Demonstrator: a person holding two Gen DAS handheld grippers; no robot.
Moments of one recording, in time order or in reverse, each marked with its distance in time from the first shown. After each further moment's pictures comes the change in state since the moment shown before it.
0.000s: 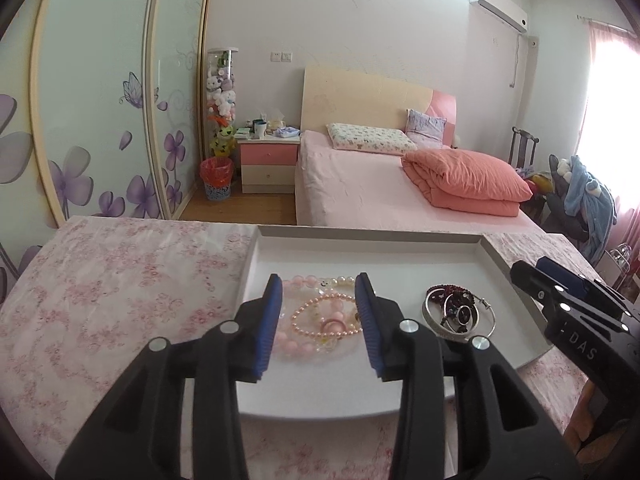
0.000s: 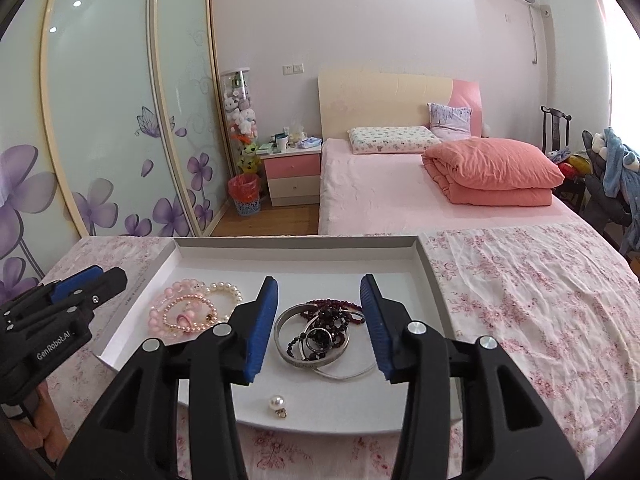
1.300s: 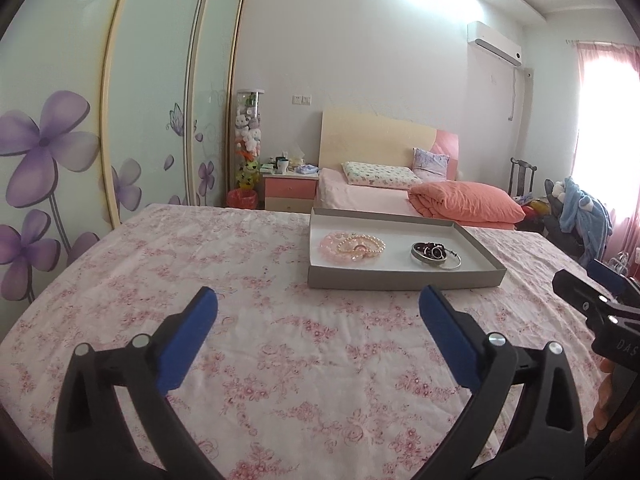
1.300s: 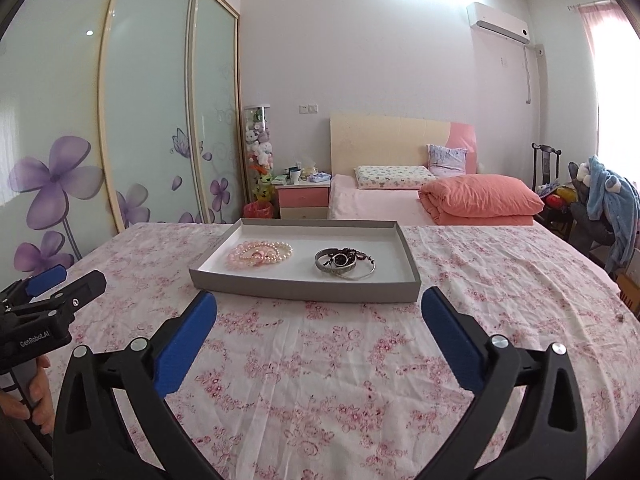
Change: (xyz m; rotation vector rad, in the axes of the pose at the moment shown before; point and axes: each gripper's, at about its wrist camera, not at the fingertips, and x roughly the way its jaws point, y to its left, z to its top) left arm -0.192 0.033 -0.113 -0.009 -0.168 0.051; right arm -0.171 0.023 -0.095 -0.047 -0.152 0.021
